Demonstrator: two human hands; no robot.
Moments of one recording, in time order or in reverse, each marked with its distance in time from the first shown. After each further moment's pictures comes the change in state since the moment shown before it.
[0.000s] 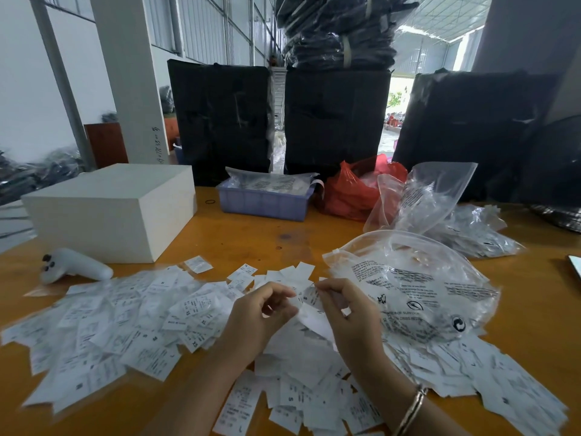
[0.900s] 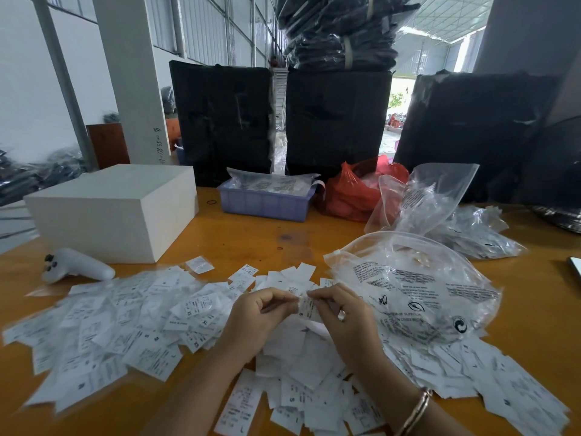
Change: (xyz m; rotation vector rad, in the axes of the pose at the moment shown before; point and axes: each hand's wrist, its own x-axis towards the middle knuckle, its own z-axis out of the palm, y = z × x) left_hand 0.003 0.003 0.000 -0.195 -0.009 -0.073; right_hand 0.002 0.009 0.001 -0.008 -0.185 0.078
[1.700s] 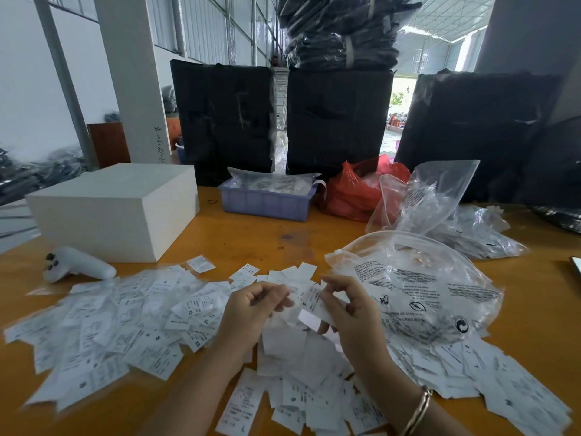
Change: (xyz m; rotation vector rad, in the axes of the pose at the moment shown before) left_hand -0.003 0.013 -0.001 -0.147 0.136 -0.128; right_hand -0.003 -0.008 -0.002 0.444 0.020 0.201
